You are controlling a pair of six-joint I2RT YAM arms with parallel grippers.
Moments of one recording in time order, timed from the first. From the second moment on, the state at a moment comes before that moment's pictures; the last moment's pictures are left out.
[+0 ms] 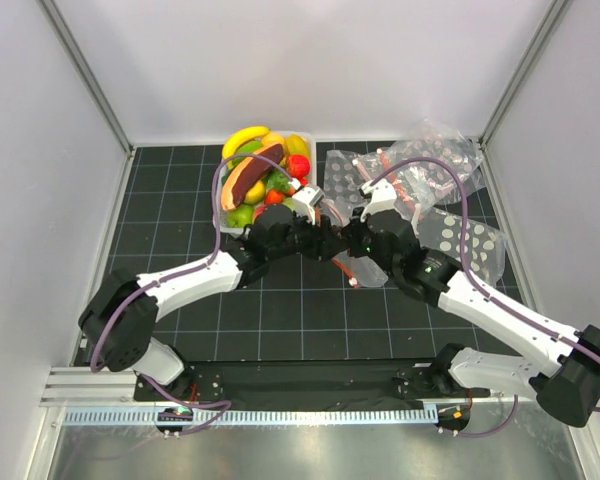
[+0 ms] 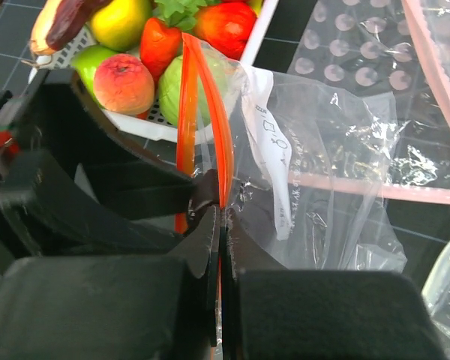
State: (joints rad) left arm -0.80 1.51 0.94 0.28 0.21 -0.43; right arm 0.79 1.09 0.90 -0.23 0.35 0.37
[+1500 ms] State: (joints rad) left arm -0.66 1.59 1.10 -0.17 -0.56 -0.34; right arm 0.79 1.02 0.85 -0.20 0.53 0.43
